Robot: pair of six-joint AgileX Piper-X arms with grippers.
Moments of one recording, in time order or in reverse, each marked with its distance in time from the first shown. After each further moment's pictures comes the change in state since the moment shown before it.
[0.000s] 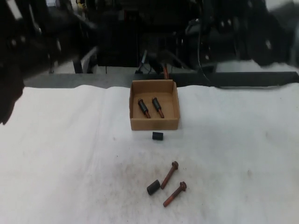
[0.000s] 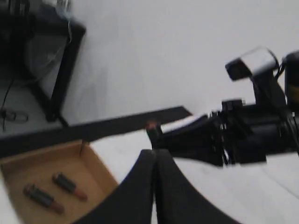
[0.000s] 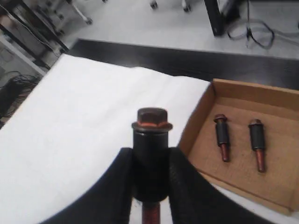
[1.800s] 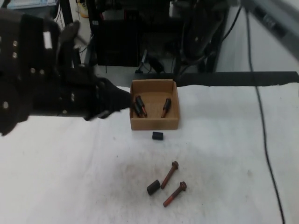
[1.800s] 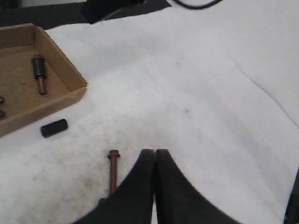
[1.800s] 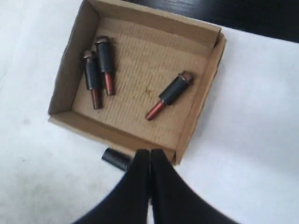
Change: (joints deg) left arm -5.2 0.6 0.0 17.7 5.6 9.4; right arm -5.2 27.8 -45.9 46.6 5.8 -13.2
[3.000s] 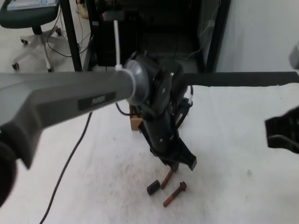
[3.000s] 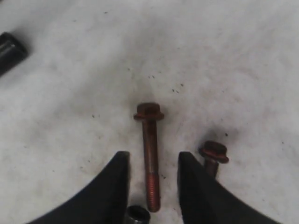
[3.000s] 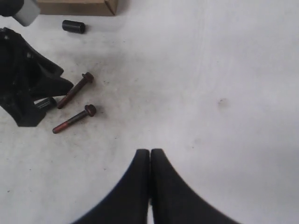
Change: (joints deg) left arm -20.4 46.0 -40.8 34.9 -31.0 7.1; right arm -6.8 -70.2 73.7 -14.8 2.8 4.7
